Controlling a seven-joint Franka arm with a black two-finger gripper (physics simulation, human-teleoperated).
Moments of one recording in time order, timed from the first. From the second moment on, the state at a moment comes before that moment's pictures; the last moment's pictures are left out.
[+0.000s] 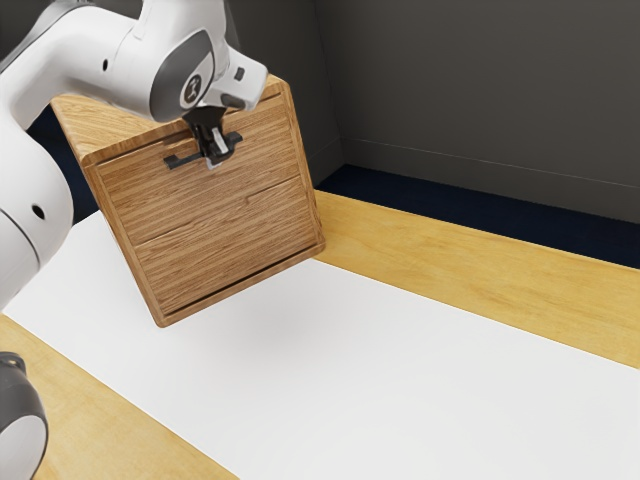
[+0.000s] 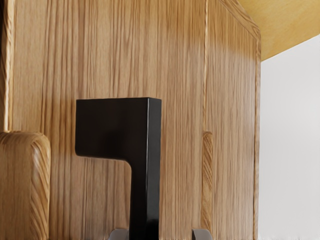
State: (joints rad) arm -0.34 0.39 0.71 -1.15 0.15 1.81 0.64
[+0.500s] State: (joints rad) arm -0.39 0.30 0.71 -1.24 0.16 1.81 0.64
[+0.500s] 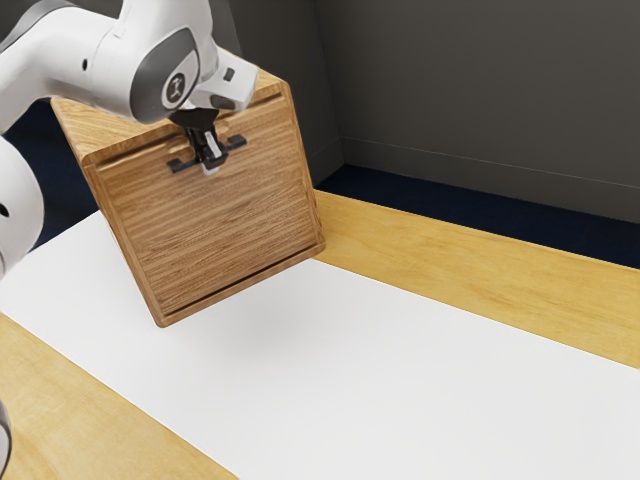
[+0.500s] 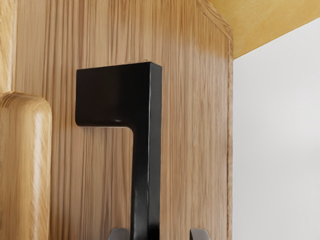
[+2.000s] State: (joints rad) arm -0.56 0.10 0.71 -1.42 0.20 1.79 0.58
